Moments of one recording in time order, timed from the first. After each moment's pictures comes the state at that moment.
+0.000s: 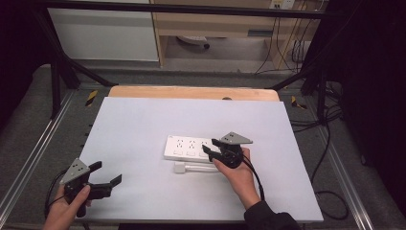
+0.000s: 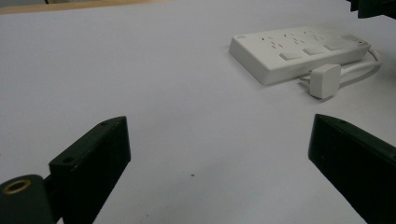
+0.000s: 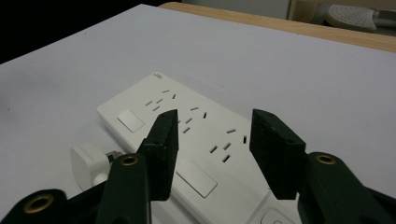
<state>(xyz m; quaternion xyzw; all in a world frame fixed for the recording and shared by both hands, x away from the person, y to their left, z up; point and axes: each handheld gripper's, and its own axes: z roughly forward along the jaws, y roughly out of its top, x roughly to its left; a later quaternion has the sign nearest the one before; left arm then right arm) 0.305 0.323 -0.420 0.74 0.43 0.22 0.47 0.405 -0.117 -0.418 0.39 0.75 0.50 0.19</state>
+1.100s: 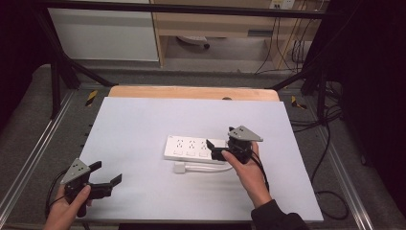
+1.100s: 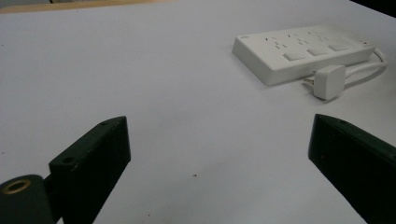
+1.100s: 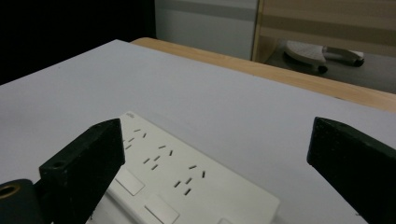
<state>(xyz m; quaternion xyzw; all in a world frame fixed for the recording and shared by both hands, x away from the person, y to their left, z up) 0.306 0.323 -0.421 0.73 0.44 0.22 0.47 0.401 -0.133 -0.386 0.40 0.72 0.51 0.26</state>
